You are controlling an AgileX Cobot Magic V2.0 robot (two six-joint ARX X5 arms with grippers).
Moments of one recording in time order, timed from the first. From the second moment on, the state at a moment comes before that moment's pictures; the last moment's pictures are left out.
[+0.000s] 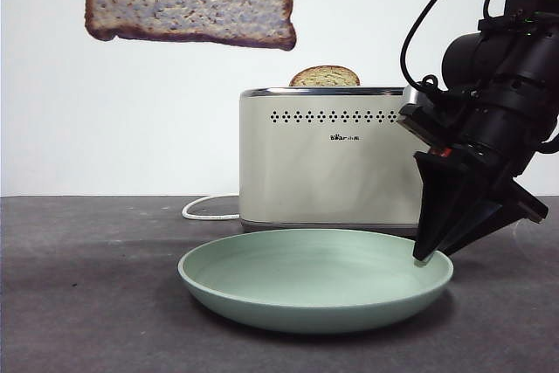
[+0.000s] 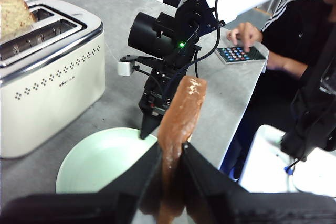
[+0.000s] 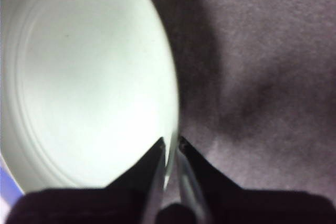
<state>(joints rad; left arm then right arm) -0.68 0.82 0.99 -0.57 0.39 -0.02 0.29 1.72 1.01 -0.63 -0.51 -0.06</state>
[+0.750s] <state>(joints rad) -0.68 0.92 0.99 -0.54 0.49 -0.29 0.36 1.42 1.01 -0.62 -0.51 0.05</state>
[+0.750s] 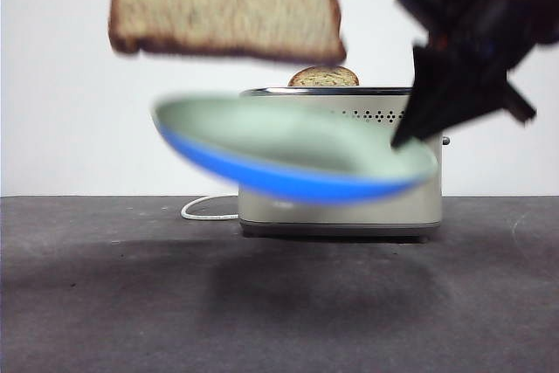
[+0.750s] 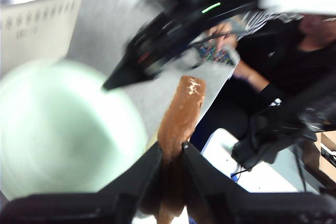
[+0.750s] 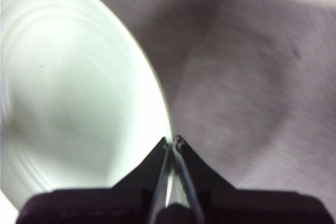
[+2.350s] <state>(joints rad) -0.65 1.25 1.24 -0.72 0.42 -0.25 0.49 1.21 1.01 -0.76 -0.41 0.12</state>
